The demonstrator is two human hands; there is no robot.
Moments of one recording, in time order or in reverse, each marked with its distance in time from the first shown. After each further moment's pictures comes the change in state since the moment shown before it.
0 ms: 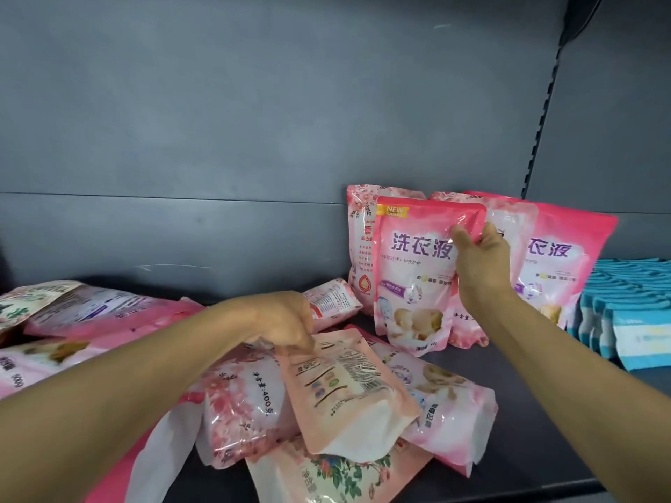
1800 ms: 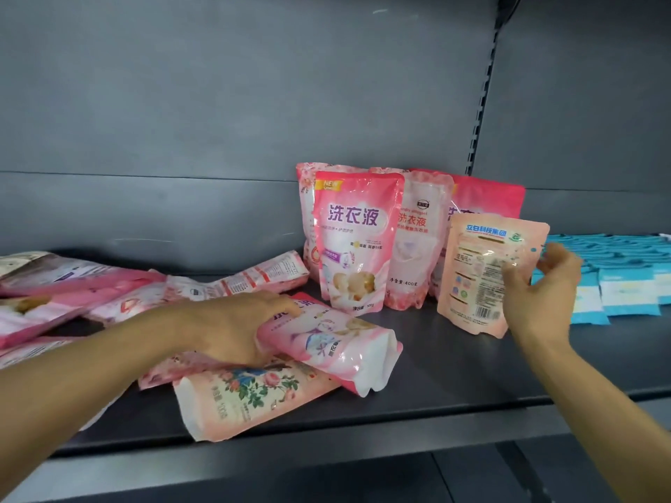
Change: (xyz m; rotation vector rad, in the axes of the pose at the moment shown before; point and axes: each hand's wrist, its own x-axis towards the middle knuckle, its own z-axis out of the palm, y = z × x) left_hand -0.045 0.021 0.051 0.367 0.157 0.378; right_hand -0.038 0.016 -0.158 -0.337 0.220 -0.153
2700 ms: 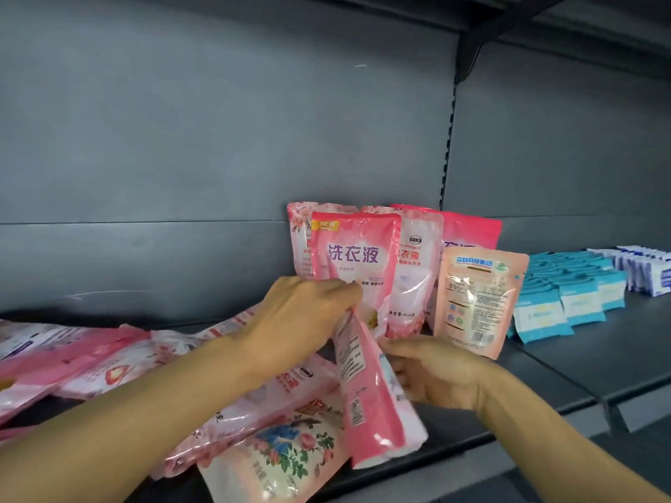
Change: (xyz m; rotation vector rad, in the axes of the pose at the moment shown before) left_hand 0.027 0.028 -0.041 0.116 0.811 0.515; right_hand -0.069 -0.047 0.056 0.270 -1.107 0.673
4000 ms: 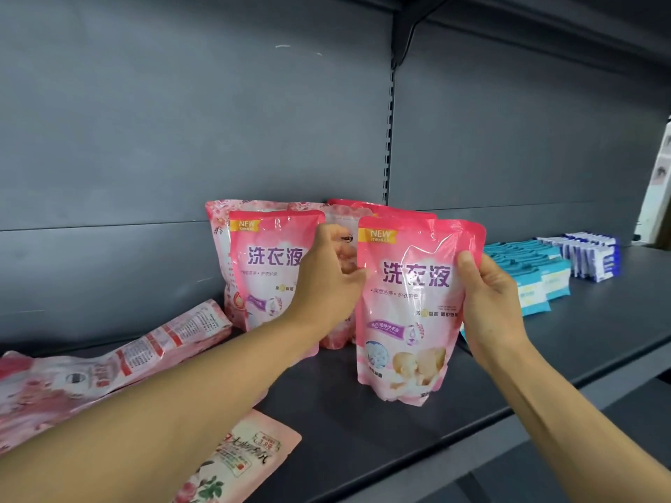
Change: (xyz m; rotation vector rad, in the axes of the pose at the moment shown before) left_hand 0.116 0.051 0.091 -0.889 0.197 -0.712; right_hand -0.033 -0.027 -0.111 0.075 0.849 -0.783
